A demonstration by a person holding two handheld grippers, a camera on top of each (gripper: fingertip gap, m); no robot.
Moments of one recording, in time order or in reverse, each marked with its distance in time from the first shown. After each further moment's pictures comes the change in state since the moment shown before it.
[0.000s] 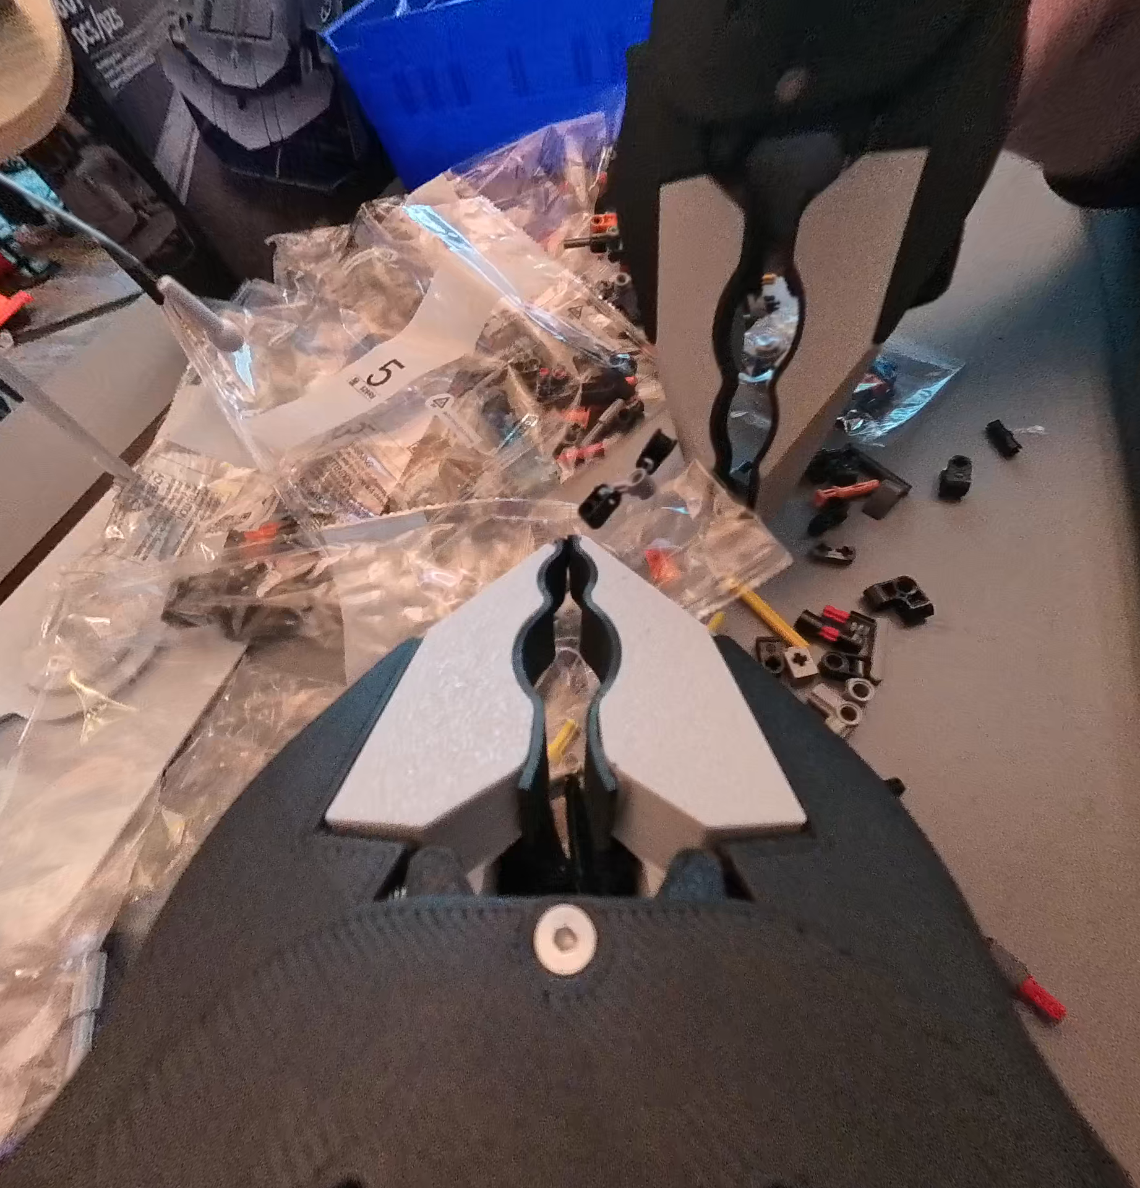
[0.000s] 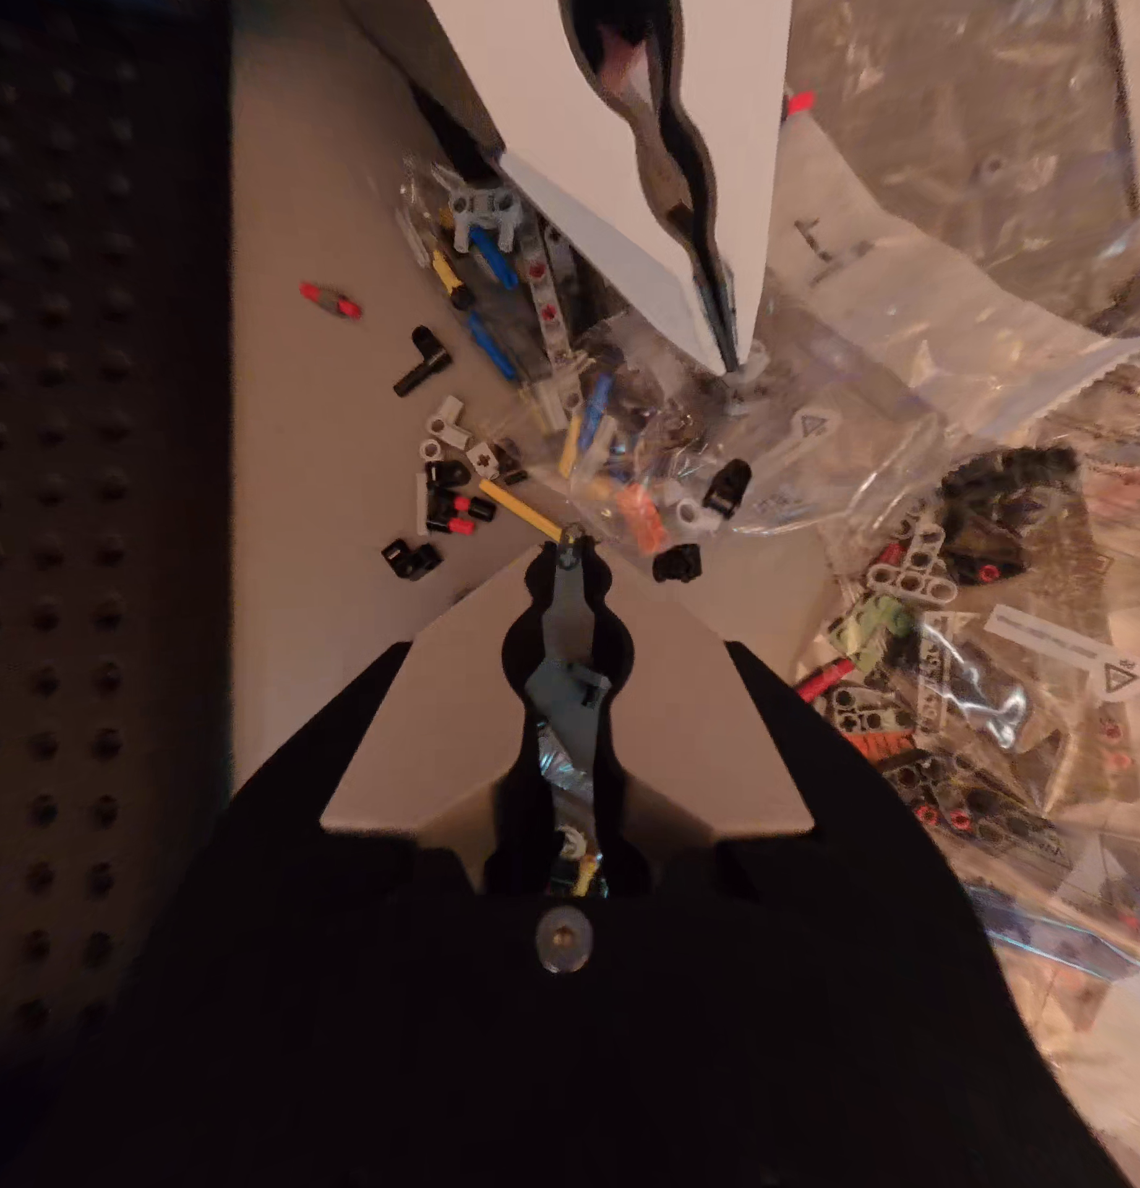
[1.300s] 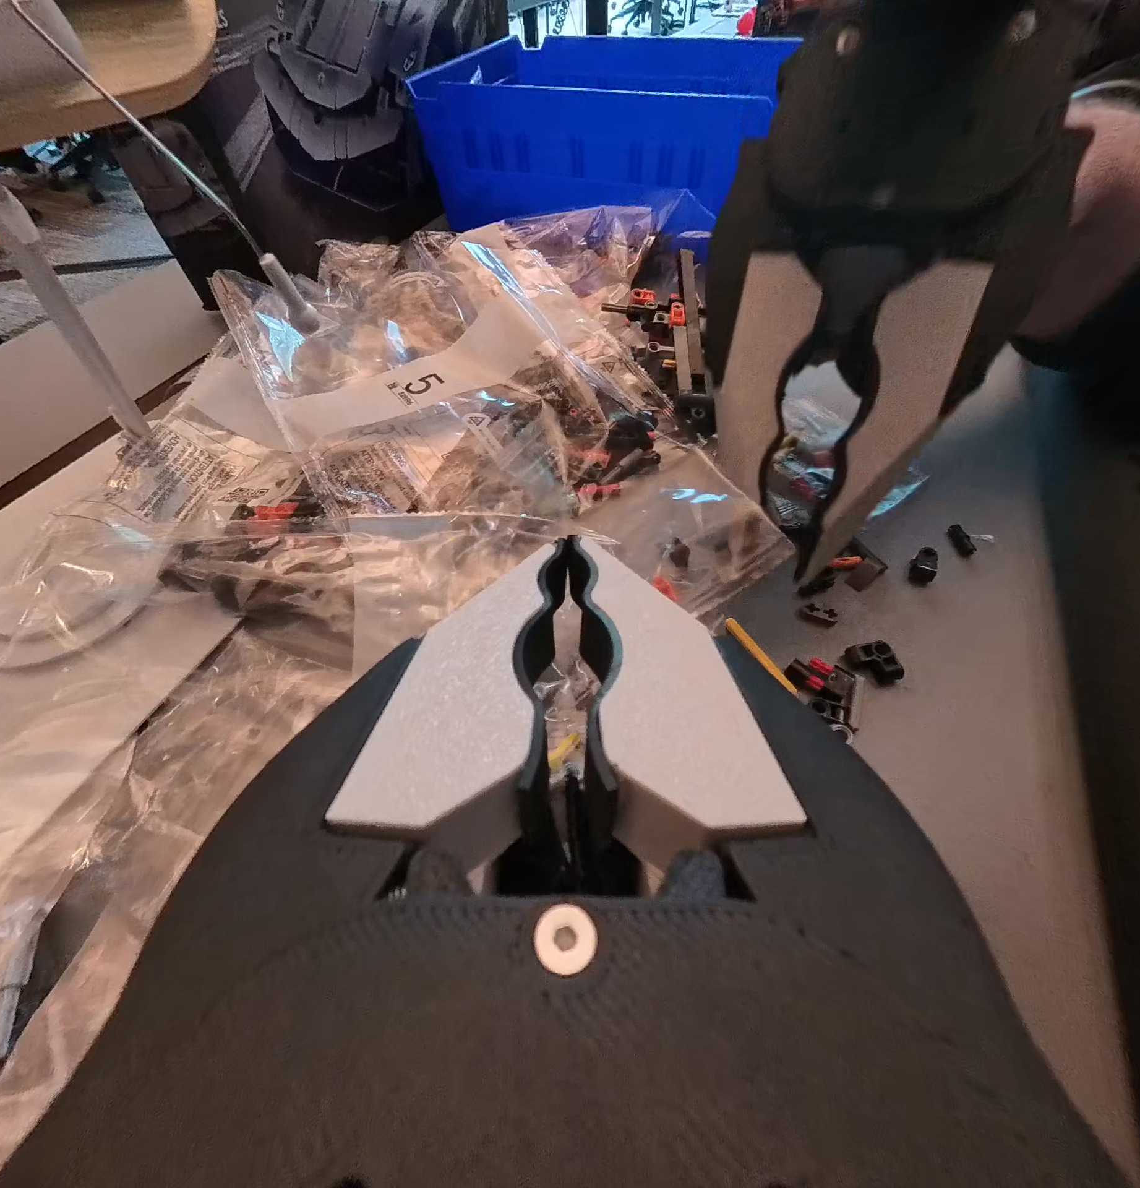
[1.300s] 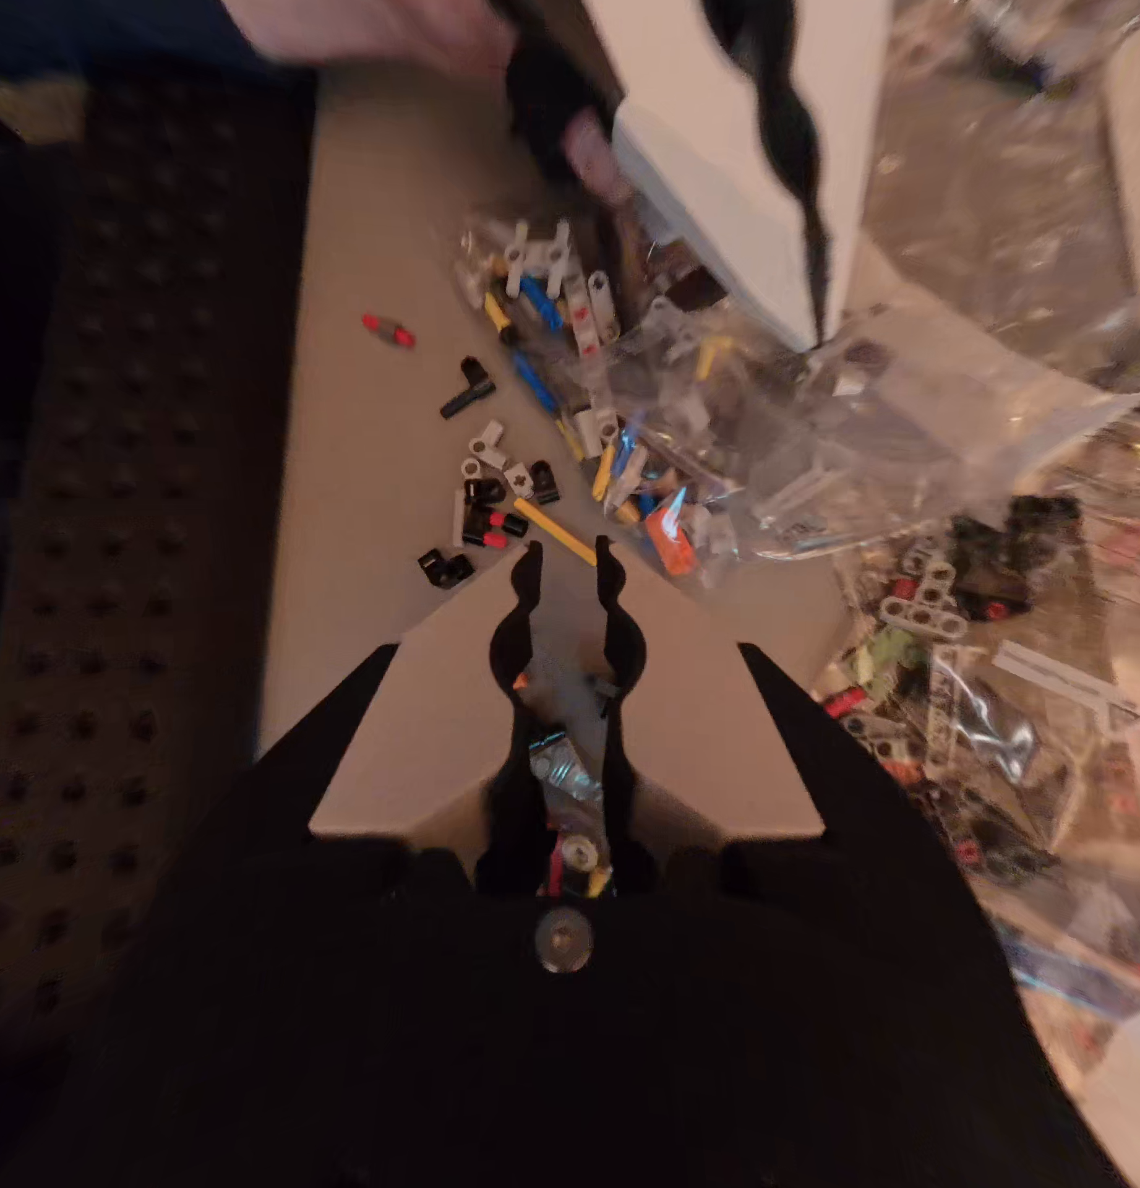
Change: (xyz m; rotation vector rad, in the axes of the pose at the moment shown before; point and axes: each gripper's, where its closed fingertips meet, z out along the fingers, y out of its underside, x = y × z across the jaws) left arm -0.015 -0.009 -0.010 0.094 0.007 -0.186; right arm -0.011 -0.007 -0.003 0.044 -0.043 -0.045
